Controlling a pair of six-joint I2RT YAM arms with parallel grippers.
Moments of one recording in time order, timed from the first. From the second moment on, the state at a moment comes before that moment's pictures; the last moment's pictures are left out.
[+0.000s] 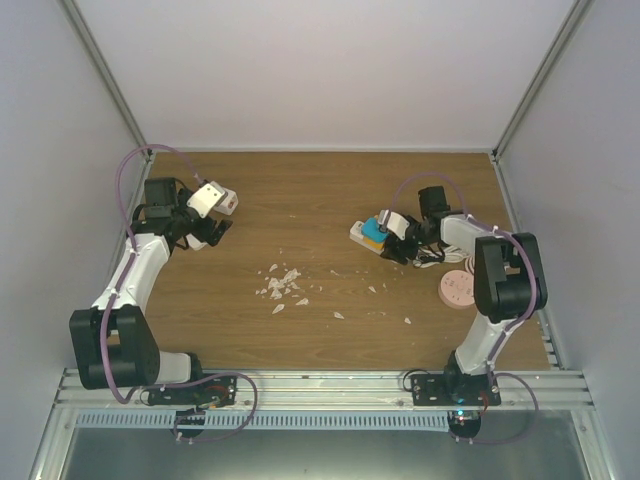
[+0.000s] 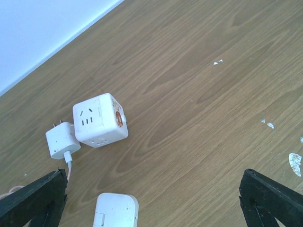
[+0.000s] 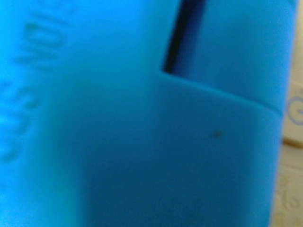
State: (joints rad) left arm 0.11 1.35 1.00 -0.41 0.40 0.68; right arm 0.12 1.80 1.06 -0.42 -0.50 -1.02
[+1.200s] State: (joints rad) left arm -0.13 1.23 0.89 -0.59 0.65 0.90; right arm 0.58 1.78 0.98 -0.38 -0.61 -0.97
